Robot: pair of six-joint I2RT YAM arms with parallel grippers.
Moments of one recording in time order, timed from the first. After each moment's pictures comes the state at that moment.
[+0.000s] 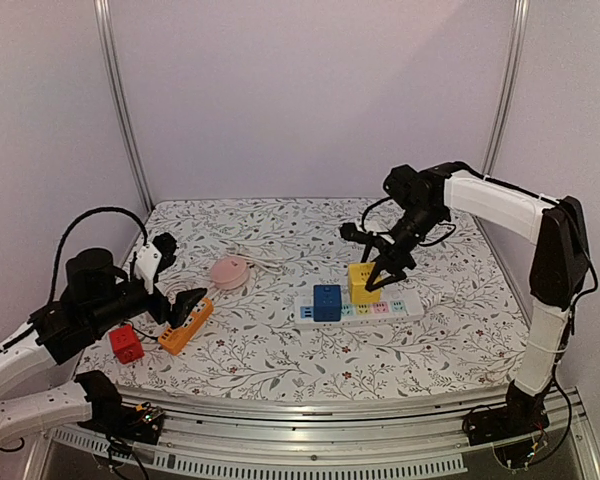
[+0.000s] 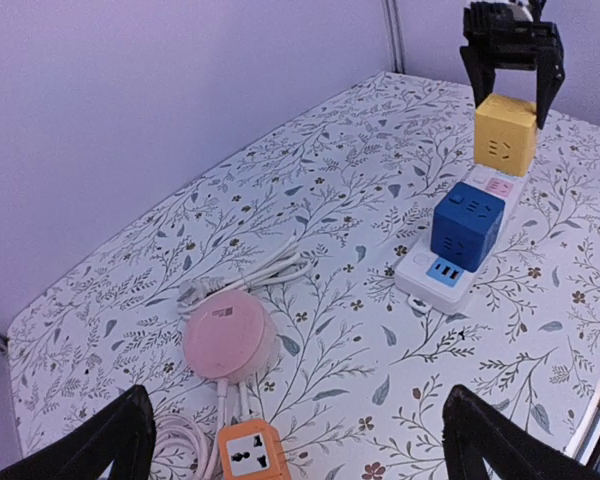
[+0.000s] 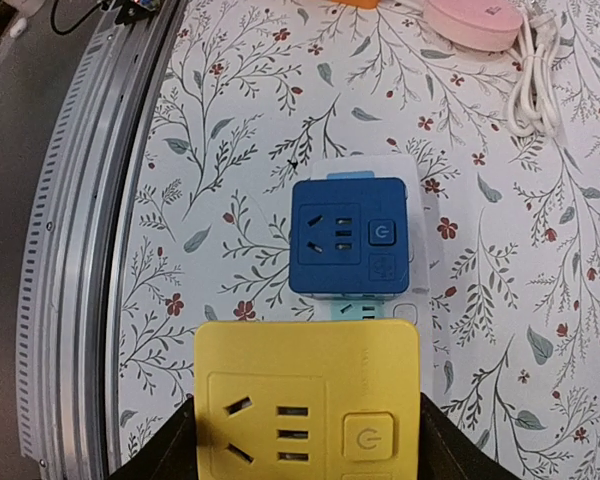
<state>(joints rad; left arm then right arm) -0.68 0.62 0.50 -0.20 0.00 0.23 0.55 1.88 1.68 -1.12 -0.64 -0.92</state>
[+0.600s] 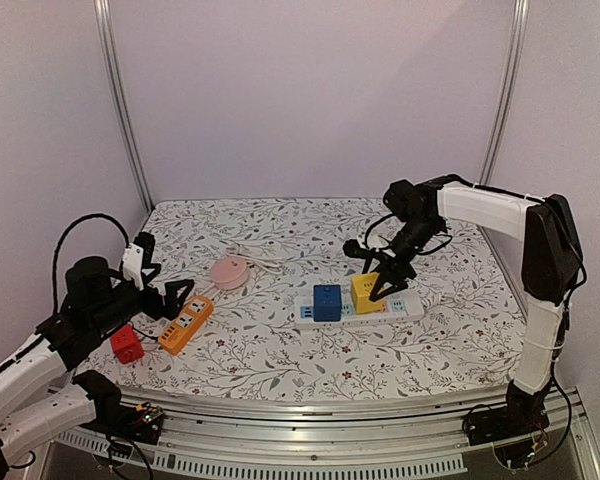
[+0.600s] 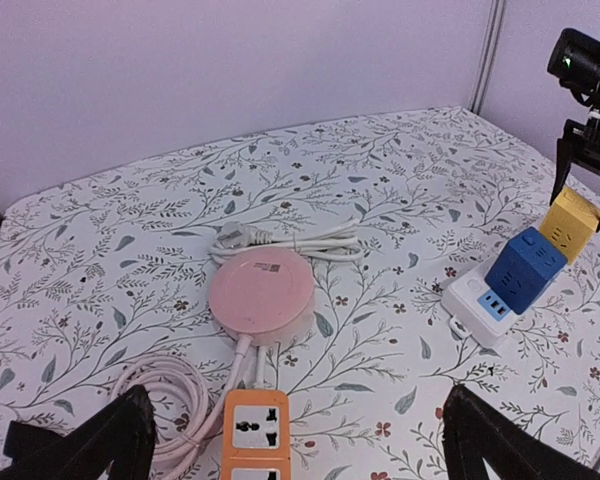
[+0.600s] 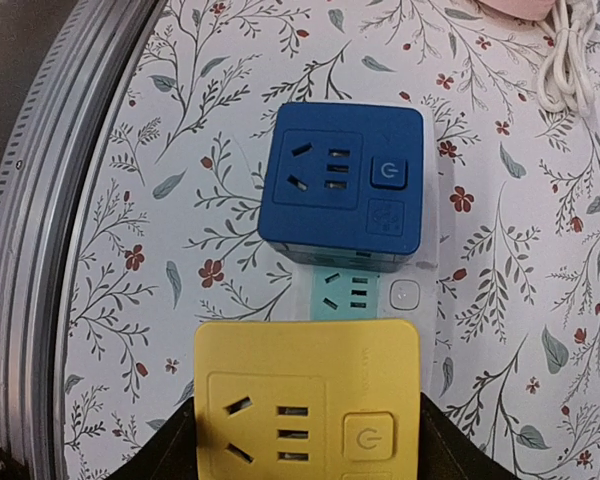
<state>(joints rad) -0.42 0.58 0.34 -0.07 0.06 -0.04 0.52 1.95 1.61 -1.09 -0.62 -1.11</state>
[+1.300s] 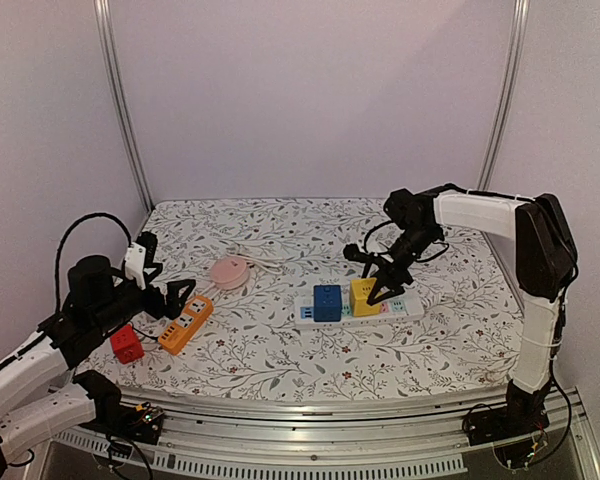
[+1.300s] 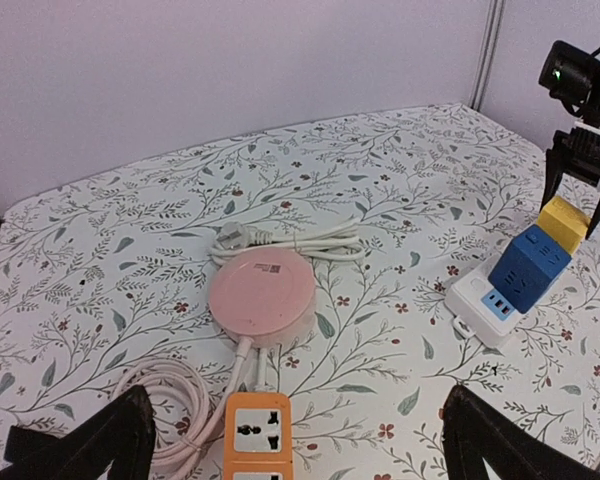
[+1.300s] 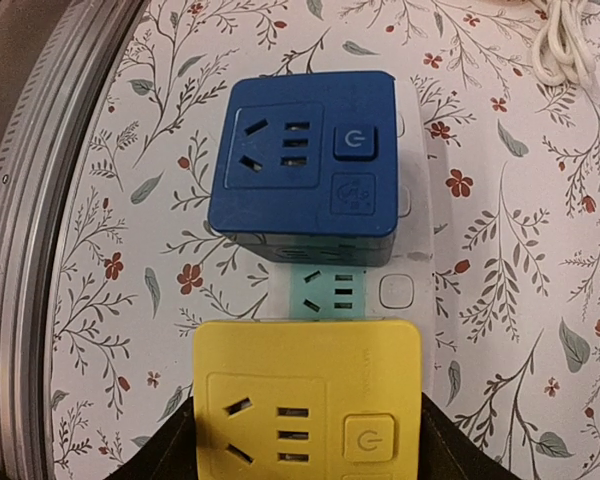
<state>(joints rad) -0.42 0.60 0.34 -0.04 0.07 -0.03 0.50 2.01 1.56 -1.00 -0.65 -1.08</state>
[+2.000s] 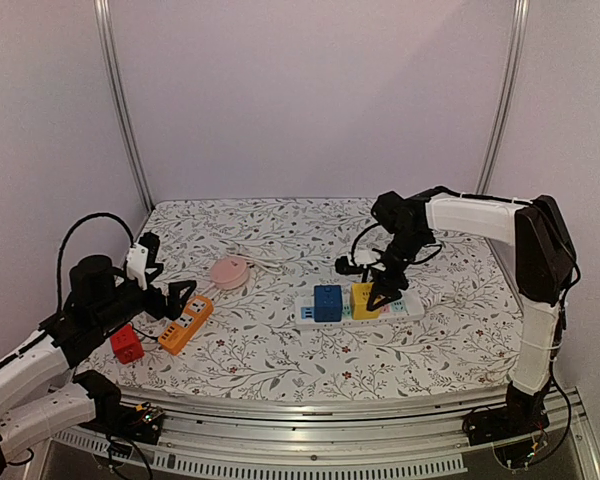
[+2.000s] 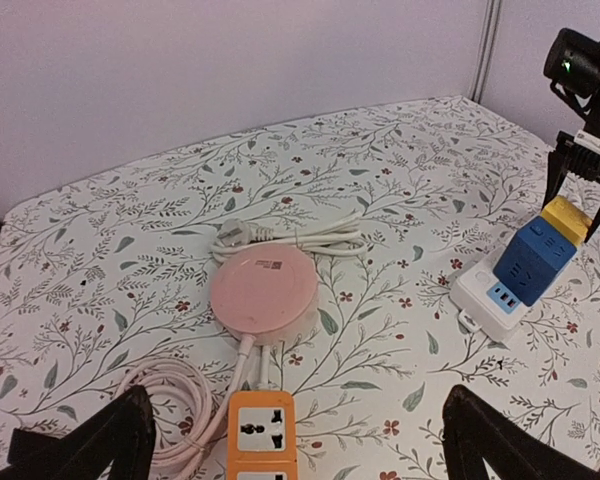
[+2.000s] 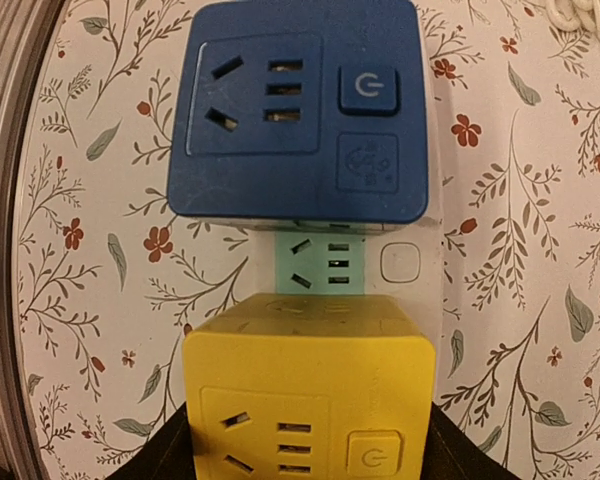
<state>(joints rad) -0.42 0.62 0.34 -0.04 0.07 -0.01 0.58 2.00 1.54 -0.97 -0.42 -1.00</state>
